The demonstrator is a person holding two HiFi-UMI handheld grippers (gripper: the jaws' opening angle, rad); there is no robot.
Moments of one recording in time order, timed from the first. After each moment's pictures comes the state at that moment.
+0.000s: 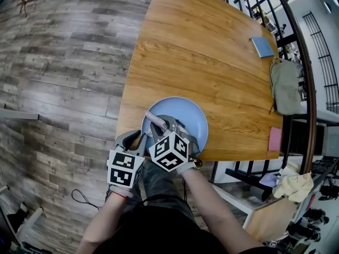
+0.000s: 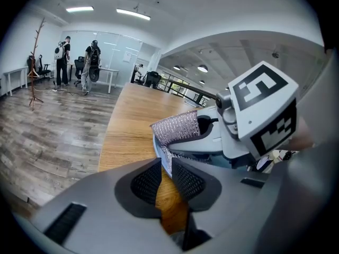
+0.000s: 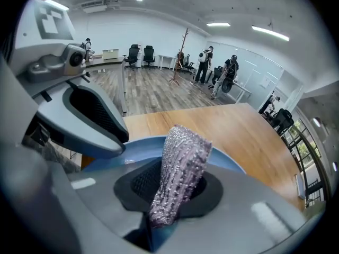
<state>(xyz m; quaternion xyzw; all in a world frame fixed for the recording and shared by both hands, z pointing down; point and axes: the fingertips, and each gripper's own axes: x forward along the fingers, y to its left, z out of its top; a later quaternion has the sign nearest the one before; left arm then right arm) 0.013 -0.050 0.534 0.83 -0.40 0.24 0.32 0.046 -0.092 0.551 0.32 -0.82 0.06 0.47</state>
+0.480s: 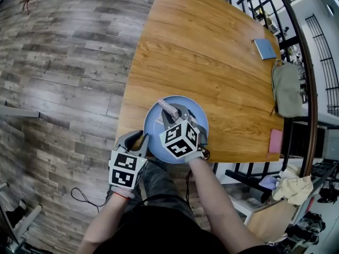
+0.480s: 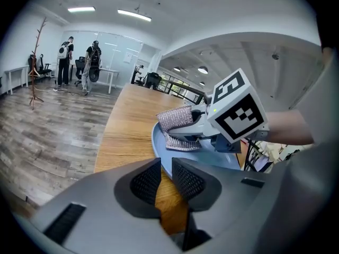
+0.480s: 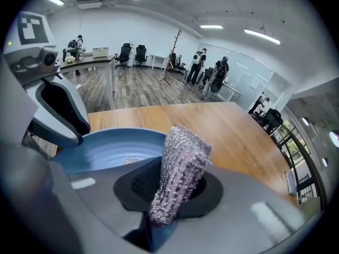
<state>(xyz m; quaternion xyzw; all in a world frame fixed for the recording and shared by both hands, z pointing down) 0.018 -0.049 0.531 0.83 -0.40 0.23 0.32 0.086 -0.137 0.549 0.37 -0.80 0.05 0.47</state>
